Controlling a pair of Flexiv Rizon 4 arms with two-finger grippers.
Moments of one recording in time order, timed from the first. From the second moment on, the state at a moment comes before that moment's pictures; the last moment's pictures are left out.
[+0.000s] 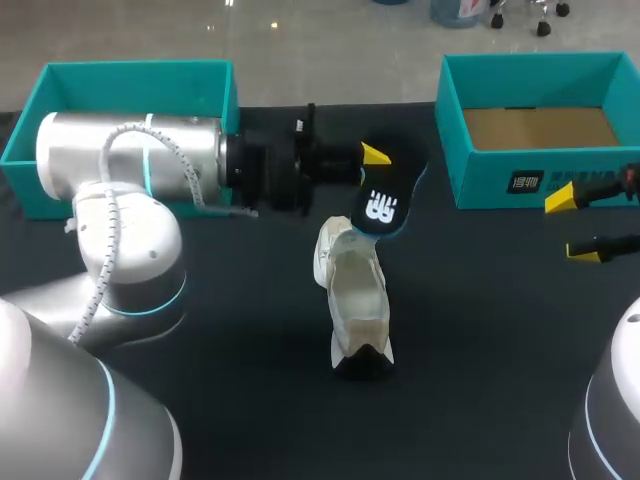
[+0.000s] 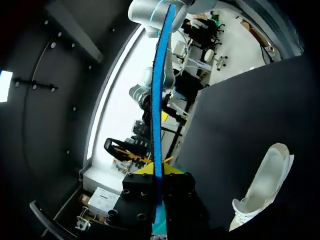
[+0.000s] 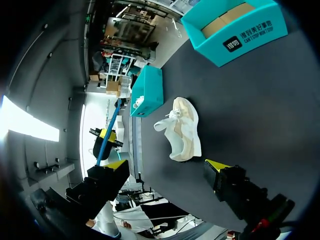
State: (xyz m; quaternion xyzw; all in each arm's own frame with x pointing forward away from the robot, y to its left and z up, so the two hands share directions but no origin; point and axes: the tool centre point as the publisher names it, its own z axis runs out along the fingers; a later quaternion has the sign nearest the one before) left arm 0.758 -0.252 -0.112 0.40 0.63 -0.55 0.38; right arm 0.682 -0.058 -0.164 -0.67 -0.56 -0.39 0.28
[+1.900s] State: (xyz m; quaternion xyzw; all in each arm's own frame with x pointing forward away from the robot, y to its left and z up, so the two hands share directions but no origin) left arm 0.686 -0.215 -0.201 0.19 0.76 -0.61 0.15; right arm 0.683 -0.059 -0.163 -0.67 -0.56 -0.40 0.28
